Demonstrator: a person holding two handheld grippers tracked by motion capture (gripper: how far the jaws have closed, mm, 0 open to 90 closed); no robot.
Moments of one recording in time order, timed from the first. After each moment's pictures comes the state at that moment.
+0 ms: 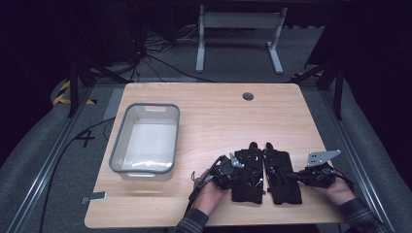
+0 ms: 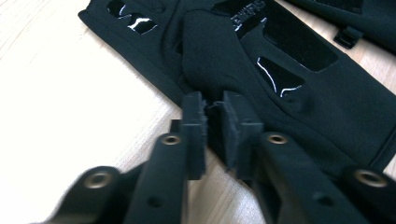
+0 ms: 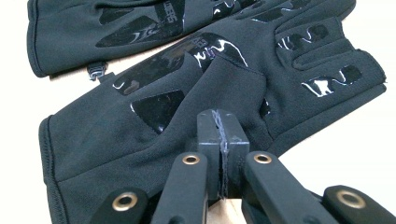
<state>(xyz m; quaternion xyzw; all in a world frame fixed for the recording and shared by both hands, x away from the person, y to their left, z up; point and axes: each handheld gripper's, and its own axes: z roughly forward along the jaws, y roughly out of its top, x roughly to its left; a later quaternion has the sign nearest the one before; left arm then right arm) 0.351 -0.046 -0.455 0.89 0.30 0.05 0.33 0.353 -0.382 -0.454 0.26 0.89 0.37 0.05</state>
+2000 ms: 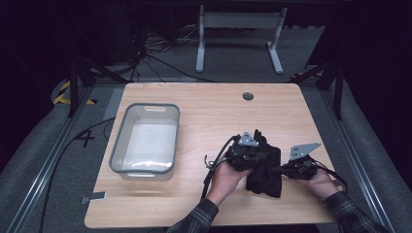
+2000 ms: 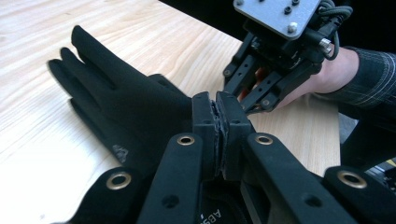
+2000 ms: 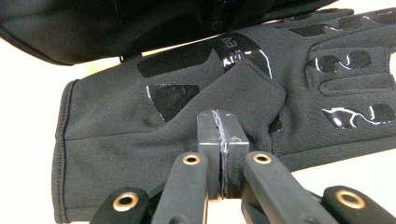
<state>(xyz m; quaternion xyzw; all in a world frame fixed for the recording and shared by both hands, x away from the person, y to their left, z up) 0.379 -0.083 -0.399 0.84 0.24 -0.01 0.50 0.381 -0.337 -0.455 0.23 0.90 0.37 0.04</state>
